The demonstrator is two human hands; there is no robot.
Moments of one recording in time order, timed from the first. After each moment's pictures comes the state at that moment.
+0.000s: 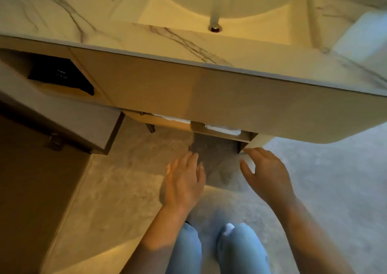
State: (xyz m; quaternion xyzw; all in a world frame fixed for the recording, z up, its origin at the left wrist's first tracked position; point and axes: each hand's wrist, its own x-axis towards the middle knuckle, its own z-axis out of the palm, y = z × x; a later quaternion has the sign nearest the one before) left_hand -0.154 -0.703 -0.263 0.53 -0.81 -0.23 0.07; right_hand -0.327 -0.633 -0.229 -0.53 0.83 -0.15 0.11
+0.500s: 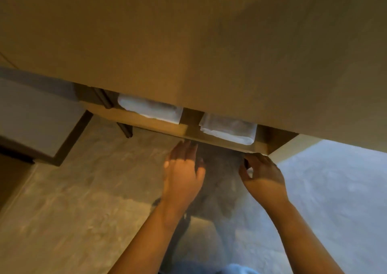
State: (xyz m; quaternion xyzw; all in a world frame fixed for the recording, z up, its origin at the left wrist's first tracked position) left_hand -0.245 -0.796 -0.533 0.51 -0.81 -0.19 0.19; right_hand -0.412 -0.723 -0.532 -0.51 0.84 -0.14 0.10
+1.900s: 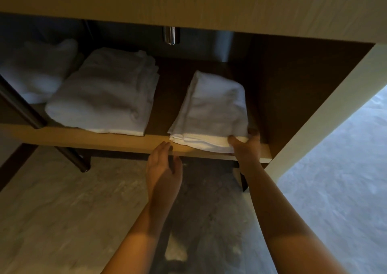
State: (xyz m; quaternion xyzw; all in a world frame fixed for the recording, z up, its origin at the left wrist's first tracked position) left_hand -0.314 -0.877 -0.742 0.46 -0.75 -0.24 0.41; right_hand -0.507 -0.838 -0.716 -0.14 0.81 -0.53 0.22
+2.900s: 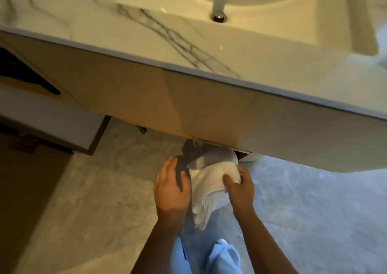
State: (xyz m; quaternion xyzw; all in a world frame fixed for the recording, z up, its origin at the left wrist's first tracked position) left_hand -0.204 -0.748 -0.345 0.63 -0.64 -0.35 0.25; right_hand -0.349 -0.695 -0.393 -0.14 0.81 -0.44 0.36
